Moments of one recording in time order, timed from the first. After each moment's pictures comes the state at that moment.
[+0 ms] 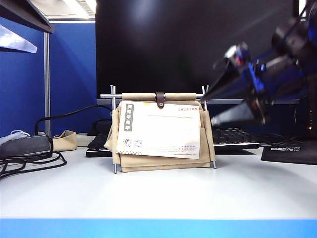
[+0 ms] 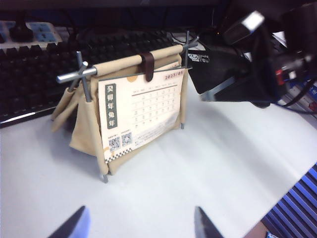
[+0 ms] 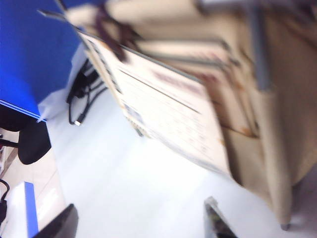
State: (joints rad) left arm -0.31 0.67 0.49 -0.14 0.44 -0.13; right arm 0.15 1.69 0.96 -0.03 -0.98 0.10
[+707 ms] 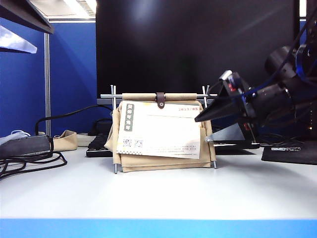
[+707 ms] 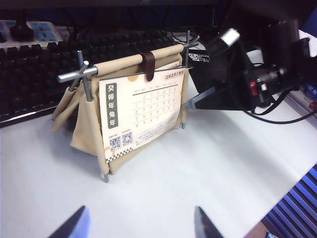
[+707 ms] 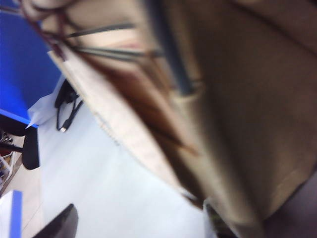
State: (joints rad) left arm -0.31 0.67 0.49 -0.14 0.44 -0.13; right arm 0.15 1.85 0.96 0.18 -1.00 0.16
